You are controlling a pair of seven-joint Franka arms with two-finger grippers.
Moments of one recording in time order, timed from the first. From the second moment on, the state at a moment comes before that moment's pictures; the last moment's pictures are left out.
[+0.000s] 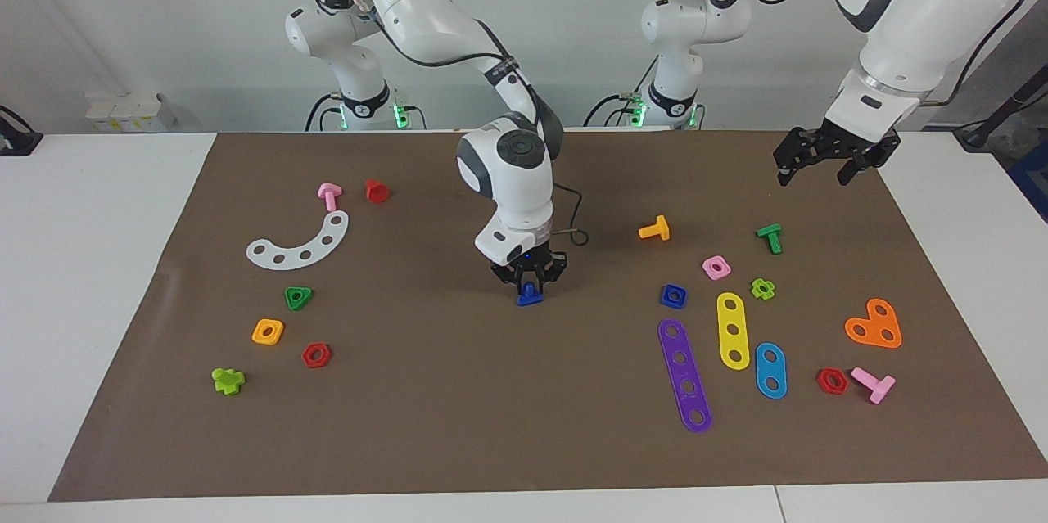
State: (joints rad) left arm 0.02 0.07 -0.08 -1.55 0.02 1.60 0.02; right arm 0.65 0.56 -0.08 -1.62 0.02 2.33 0.61
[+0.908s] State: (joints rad) left arm 0.02 0.07 -0.08 -1.55 0.02 1.60 0.02; right arm 0.52 0.43 -0.10 -1.63 0.02 2.25 0.51
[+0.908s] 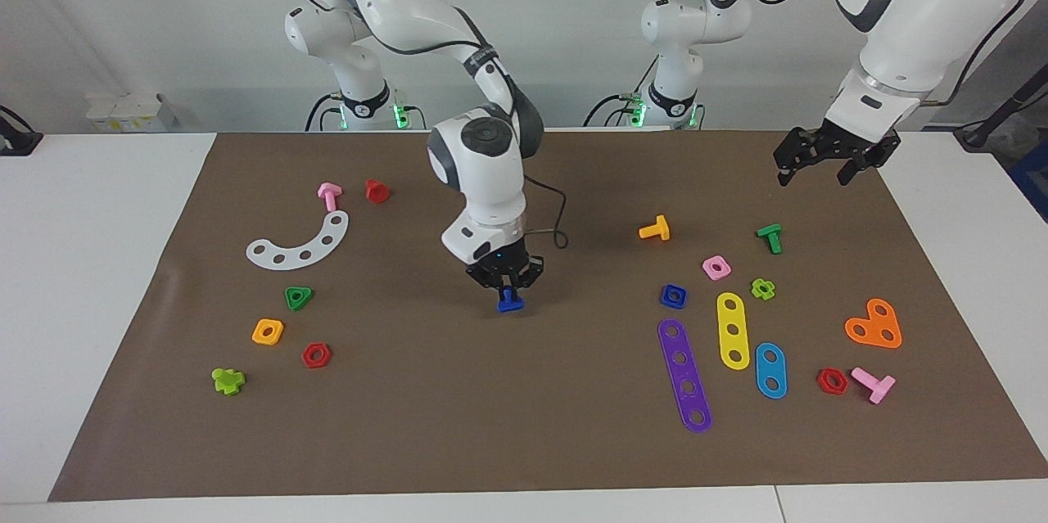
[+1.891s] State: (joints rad) left arm 0.02 0.07 -0.08 -1.55 0.02 1.60 0.02; right arm 0.13 0.21 -0.10 -2.08 0.02 2.36 0.02
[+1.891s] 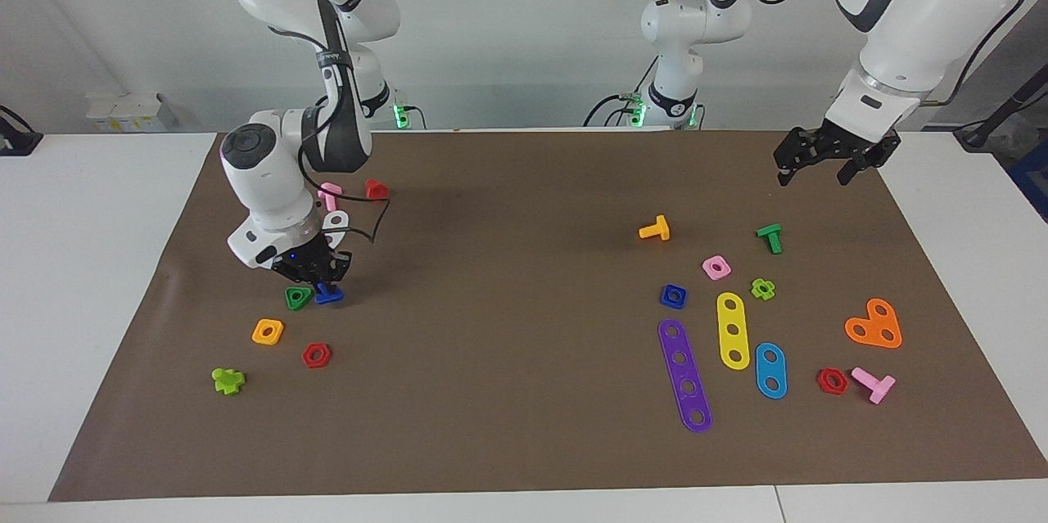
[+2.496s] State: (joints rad) left arm 0.02 0.07 -0.08 -1.55 0.02 1.60 0.02; right arm 0.12 0.24 -0.10 -2.09 0.02 2.43 0.02
